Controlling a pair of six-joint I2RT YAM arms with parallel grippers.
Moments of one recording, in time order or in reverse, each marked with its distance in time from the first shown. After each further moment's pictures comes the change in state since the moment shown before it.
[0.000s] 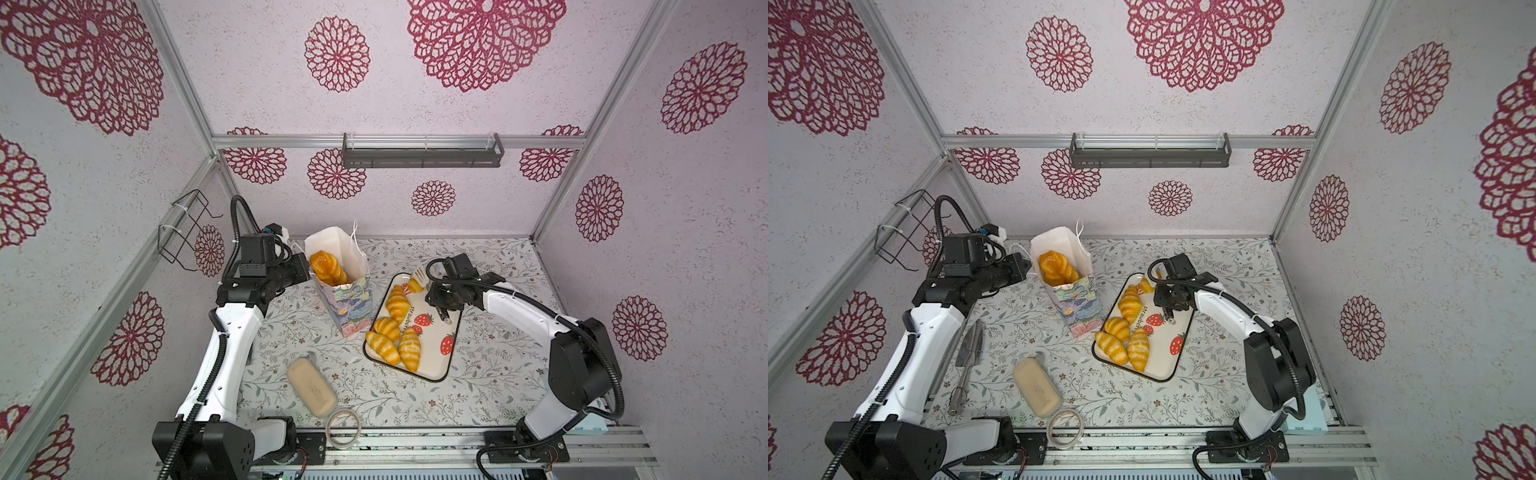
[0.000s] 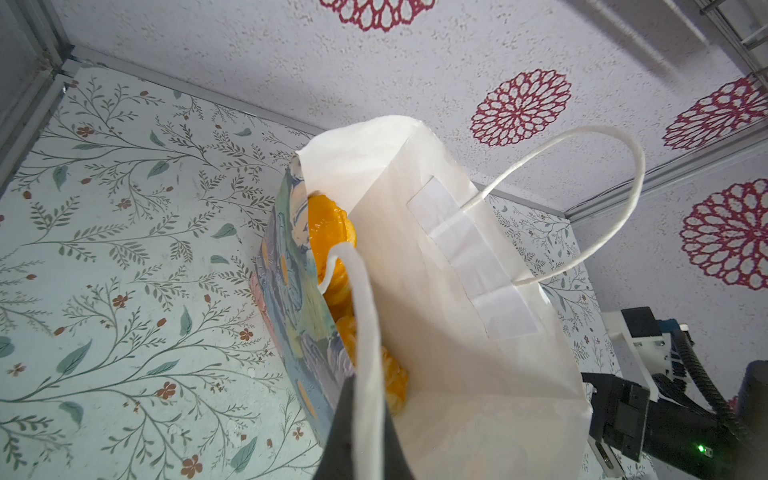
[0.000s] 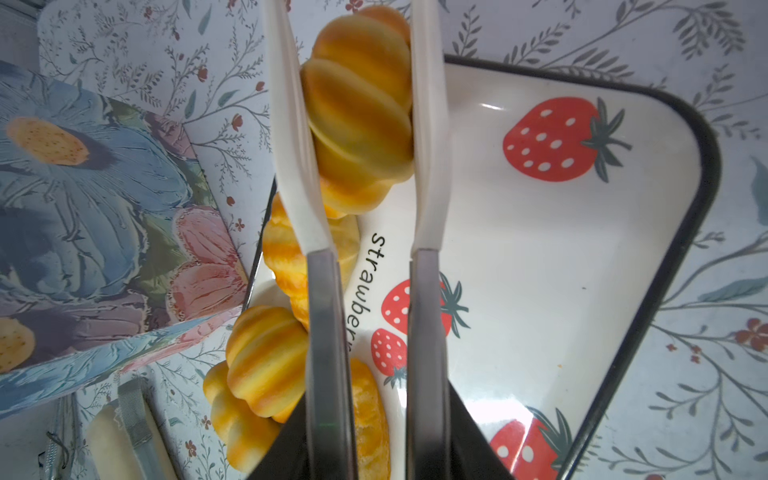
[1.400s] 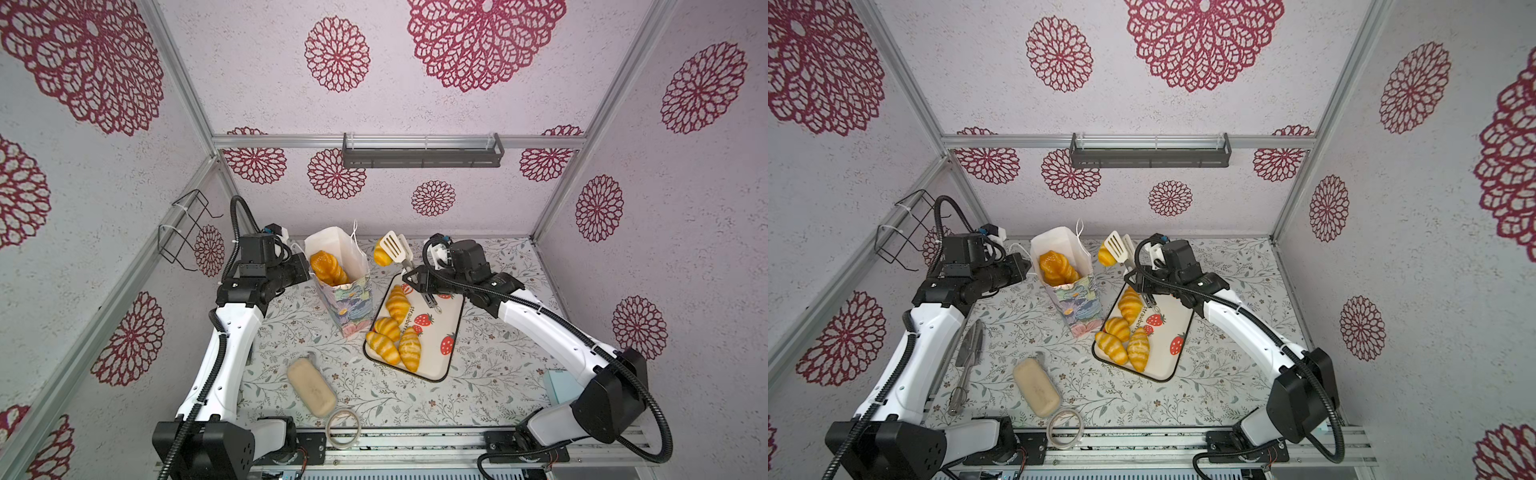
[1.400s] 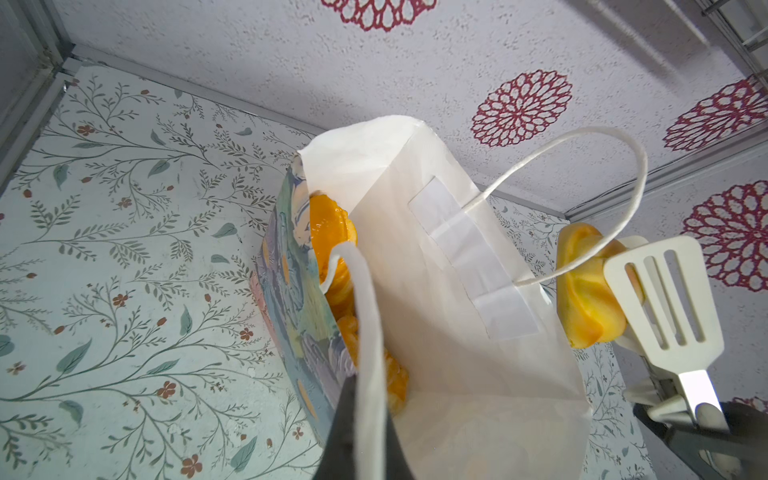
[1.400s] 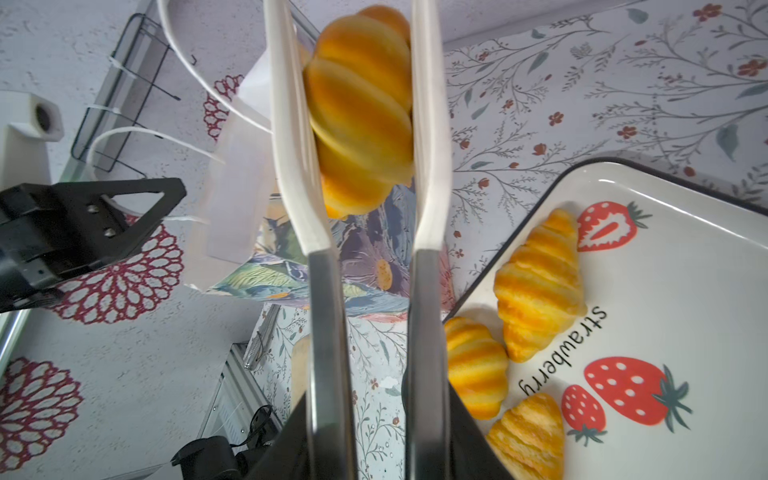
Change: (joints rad) left arm 0.002 0.000 -0.002 0.001 0.001 -0.002; right arm 0.097 -0.175 0.055 0.209 -0.267 -0.001
